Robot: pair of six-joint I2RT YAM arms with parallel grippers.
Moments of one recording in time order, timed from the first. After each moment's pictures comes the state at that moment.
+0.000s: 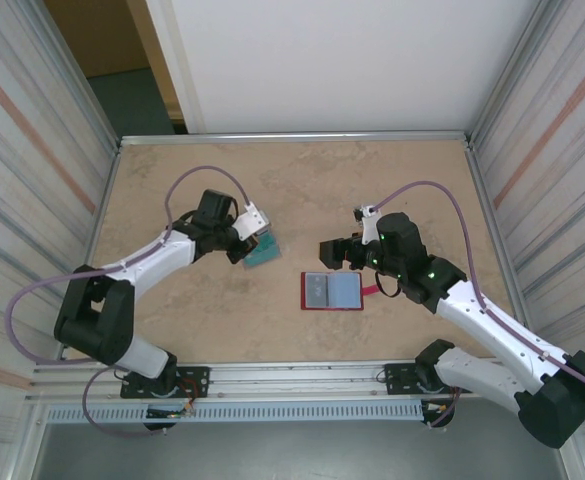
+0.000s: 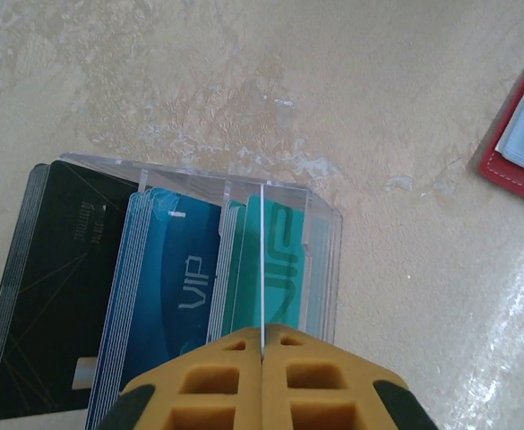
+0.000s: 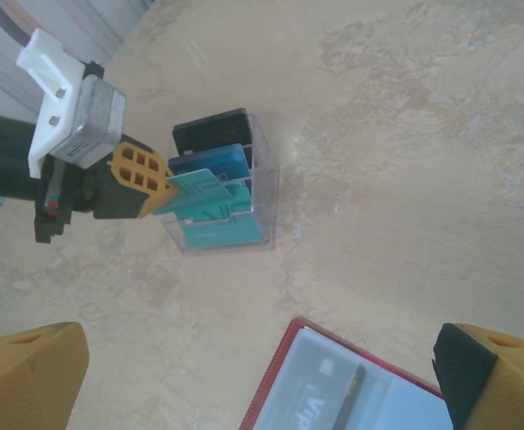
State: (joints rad) left arm -0.43 1.51 0.92 -0.34 0.29 0.56; right arm 0.64 0.95 0.75 -0.32 -0.10 0.42
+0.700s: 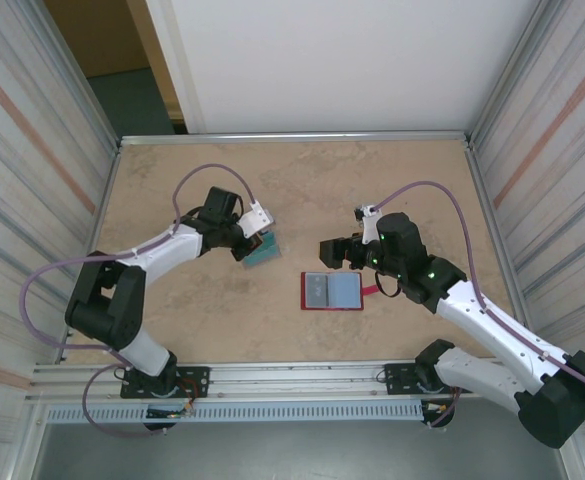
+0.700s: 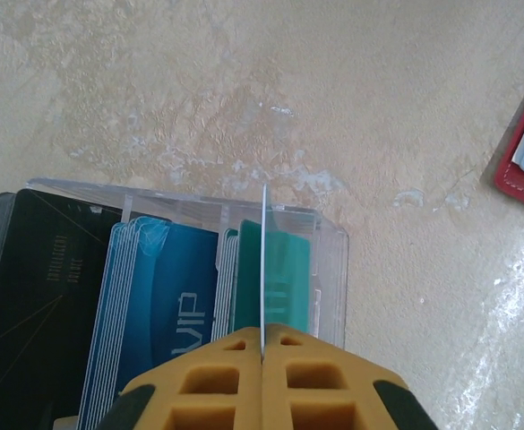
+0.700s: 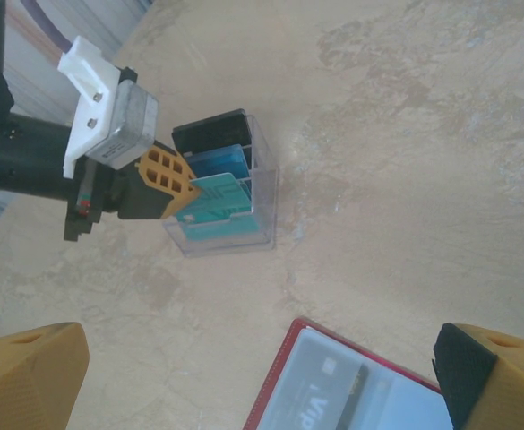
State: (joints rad) left arm -0.42 1.59 0.96 -0.32 0.31 0.57; right arm 0.64 0.95 0.75 -0.32 -0.10 0.44
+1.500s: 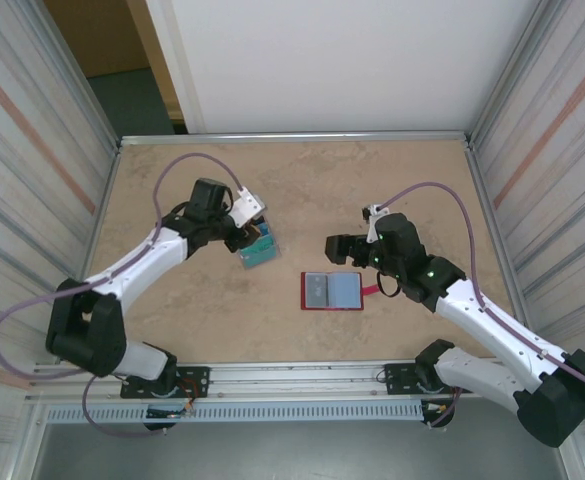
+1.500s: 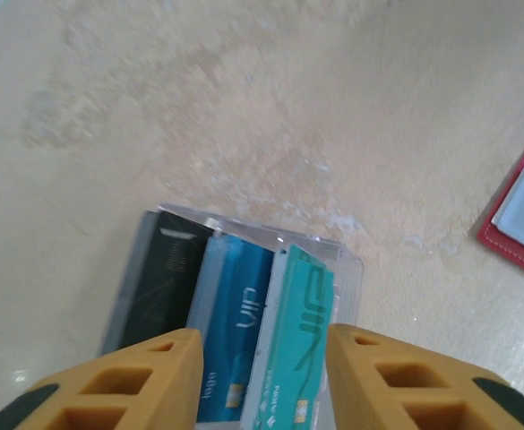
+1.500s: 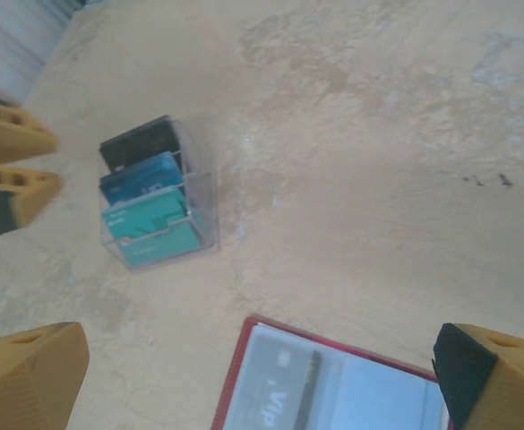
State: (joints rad) left arm -0.42 1.38 0.98 -0.38 0.25 0.46; right arm 0.63 0.96 0.76 -0.38 0.03 0.53
